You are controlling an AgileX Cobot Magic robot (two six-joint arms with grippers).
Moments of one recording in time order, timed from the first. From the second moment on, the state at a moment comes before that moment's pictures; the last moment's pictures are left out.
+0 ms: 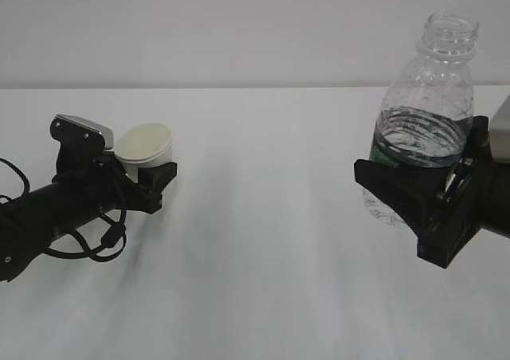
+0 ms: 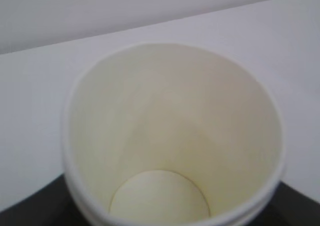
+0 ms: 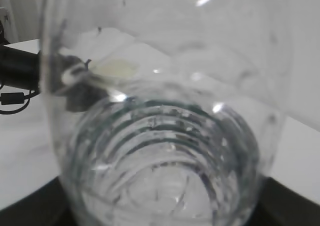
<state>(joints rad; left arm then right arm) -0.27 2.11 -0.70 0.27 -1.08 -0.12 0.26 1.18 -0.36 -0.78 -0.66 0.40</state>
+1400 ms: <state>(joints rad) -0.27 1.80 -0.63 1.02 -1.10 -0.59 0.26 1.18 -0.36 -0.82 -0.66 0.44</state>
